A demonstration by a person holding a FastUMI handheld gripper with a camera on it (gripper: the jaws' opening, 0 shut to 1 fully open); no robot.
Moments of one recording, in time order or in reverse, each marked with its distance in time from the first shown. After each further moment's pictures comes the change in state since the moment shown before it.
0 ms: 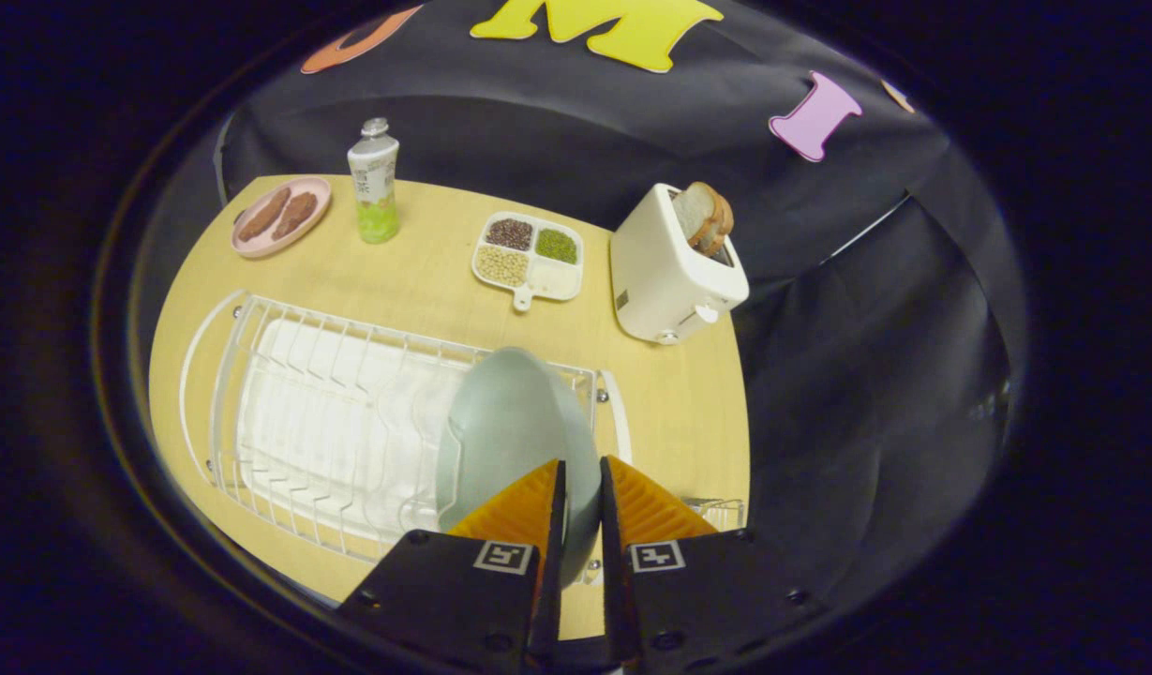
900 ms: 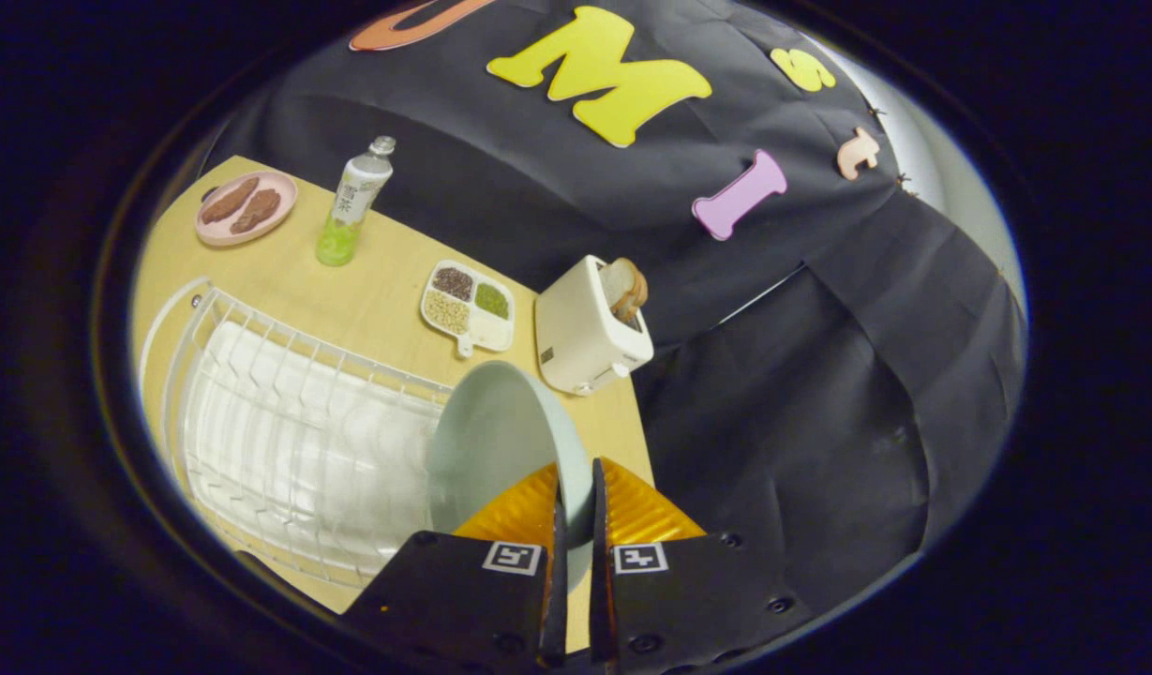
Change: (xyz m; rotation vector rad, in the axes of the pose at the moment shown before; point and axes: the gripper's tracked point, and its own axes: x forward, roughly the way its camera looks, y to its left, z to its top) arm -0.050 0.012 0.009 -0.004 -0.259 -0.402
